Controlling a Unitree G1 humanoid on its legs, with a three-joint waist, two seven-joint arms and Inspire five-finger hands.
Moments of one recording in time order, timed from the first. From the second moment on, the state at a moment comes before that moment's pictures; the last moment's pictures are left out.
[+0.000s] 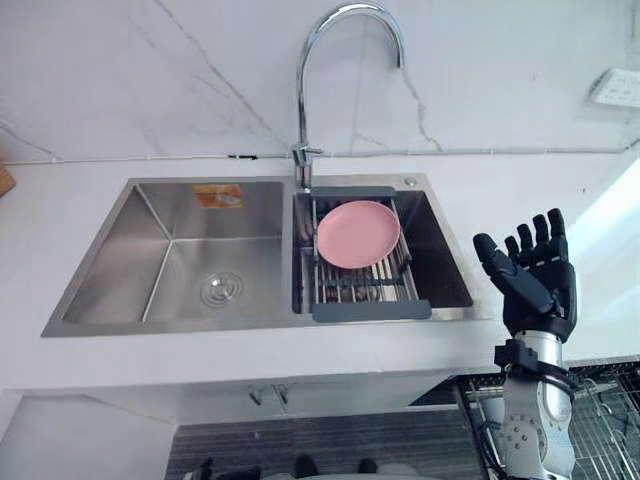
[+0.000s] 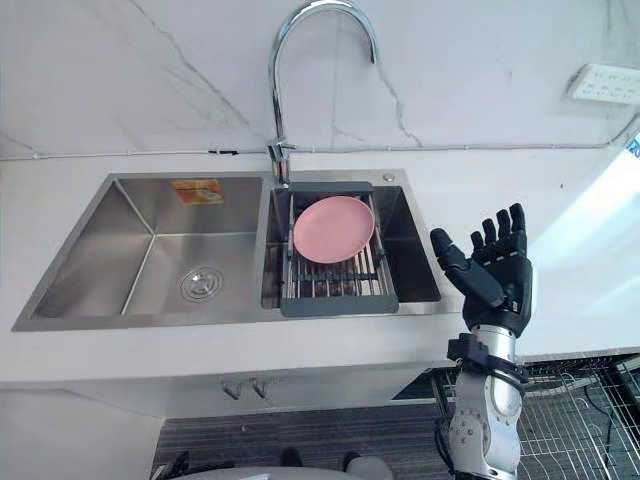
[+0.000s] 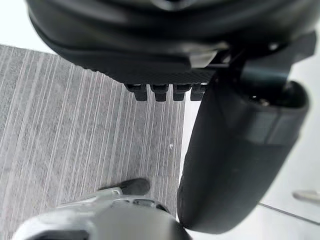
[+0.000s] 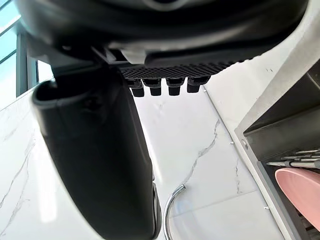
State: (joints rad) left arm 0.21 0.13 0.08 0.96 -0.10 0.05 0.13; right arm 0.17 -0.09 -0.27 -0.17 0.60 -0.20 0.03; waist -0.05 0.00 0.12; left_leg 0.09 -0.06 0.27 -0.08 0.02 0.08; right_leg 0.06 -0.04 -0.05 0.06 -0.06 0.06
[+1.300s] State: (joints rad) left arm 0.20 0.15 0.24 1.05 -0.62 0.26 0.04; right arm -0.03 -0.47 -0.23 -0.01 0.14 0.02 0.22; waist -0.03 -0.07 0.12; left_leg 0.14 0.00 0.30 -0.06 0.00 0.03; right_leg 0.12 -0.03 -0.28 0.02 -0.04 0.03
